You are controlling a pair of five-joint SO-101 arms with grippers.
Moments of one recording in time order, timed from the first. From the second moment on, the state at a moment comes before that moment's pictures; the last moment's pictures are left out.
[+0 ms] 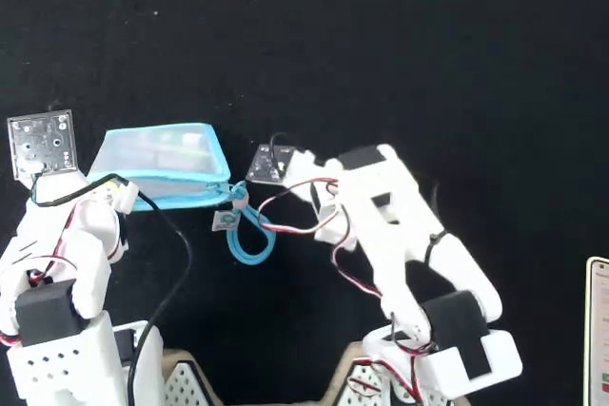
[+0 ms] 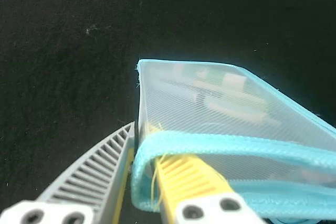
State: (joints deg) left arm -19.1 -75.2 48.6 70.4 -5.4; right arm -17.3 -8.0 41.5 64.0 52.5
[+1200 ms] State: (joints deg) left arm -19.1 -75.2 48.6 70.4 -5.4; right arm -17.2 -9.8 52.8 41.2 53.3
